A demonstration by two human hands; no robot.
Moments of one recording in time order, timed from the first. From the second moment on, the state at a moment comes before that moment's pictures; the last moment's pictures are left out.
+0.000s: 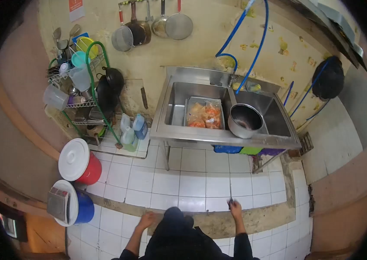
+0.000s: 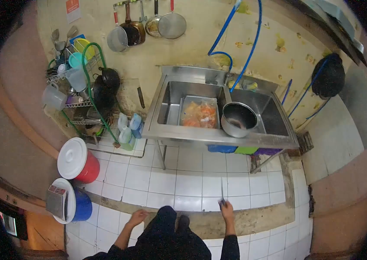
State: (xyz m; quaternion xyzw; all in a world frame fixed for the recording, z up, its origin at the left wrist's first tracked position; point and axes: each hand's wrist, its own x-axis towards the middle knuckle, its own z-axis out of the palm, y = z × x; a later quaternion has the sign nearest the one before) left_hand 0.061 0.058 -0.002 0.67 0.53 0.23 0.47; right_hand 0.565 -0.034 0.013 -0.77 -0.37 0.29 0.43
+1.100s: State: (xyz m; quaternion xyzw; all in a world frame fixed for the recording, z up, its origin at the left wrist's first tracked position) left_hand 0.502 0.688 0.016 0.77 0.40 0.19 0.45; right_hand 0.614 0.553 -0.019 -0.86 -0.23 0.28 0.37
